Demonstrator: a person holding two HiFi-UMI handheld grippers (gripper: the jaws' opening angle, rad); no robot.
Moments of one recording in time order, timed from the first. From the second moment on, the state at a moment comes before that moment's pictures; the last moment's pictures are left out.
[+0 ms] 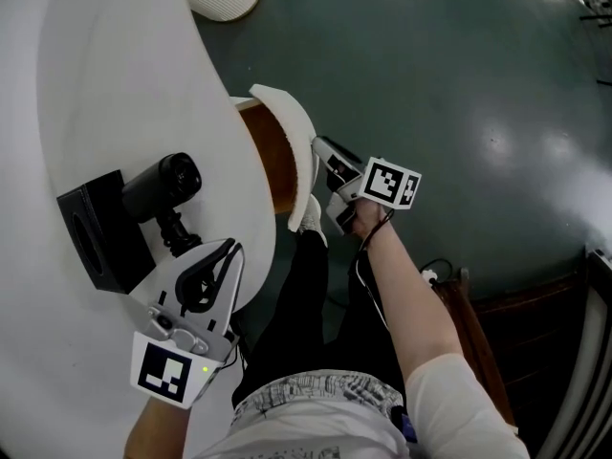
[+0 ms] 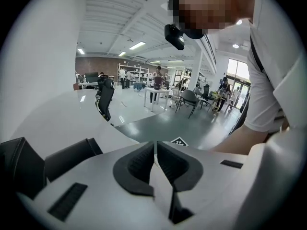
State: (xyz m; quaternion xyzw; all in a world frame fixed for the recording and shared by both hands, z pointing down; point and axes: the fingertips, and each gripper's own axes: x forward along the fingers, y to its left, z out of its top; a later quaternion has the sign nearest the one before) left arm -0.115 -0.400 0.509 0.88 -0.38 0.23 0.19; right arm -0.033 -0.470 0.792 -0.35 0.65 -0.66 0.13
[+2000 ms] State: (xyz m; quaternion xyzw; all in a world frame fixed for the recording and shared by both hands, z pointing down) left arm -0.143 -0.375 0.455 0.89 -0.39 0.19 0.15; right arm -0.045 -0.451 0.712 -0.38 0.72 -0.59 0.05
